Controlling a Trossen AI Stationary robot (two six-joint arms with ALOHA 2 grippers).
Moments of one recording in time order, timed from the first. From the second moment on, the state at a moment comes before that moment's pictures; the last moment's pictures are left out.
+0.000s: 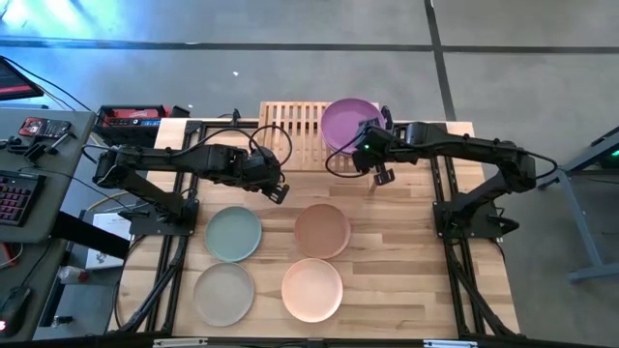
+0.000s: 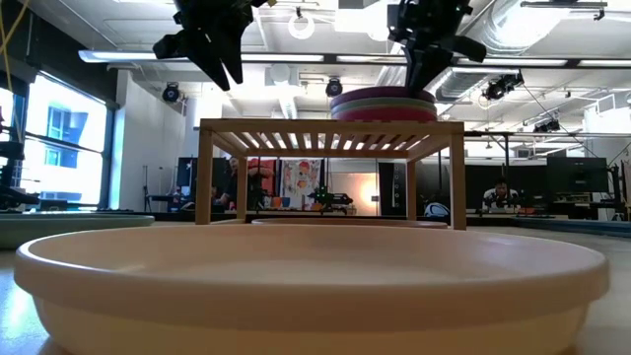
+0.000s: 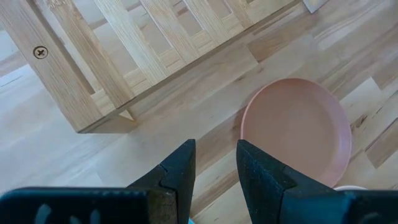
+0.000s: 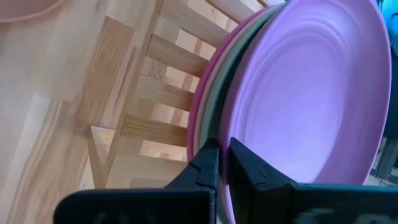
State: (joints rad) left arm 0.01 1.43 1.34 -1.04 -0.30 -0.91; right arm -0.22 1.46 1.43 -1.06 0.36 -0.73
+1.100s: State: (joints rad) left arm 0.01 1.43 1.34 -1.04 -0.30 -0.91; right arm -0.19 1.46 1.43 -1.10 0.40 -0.67
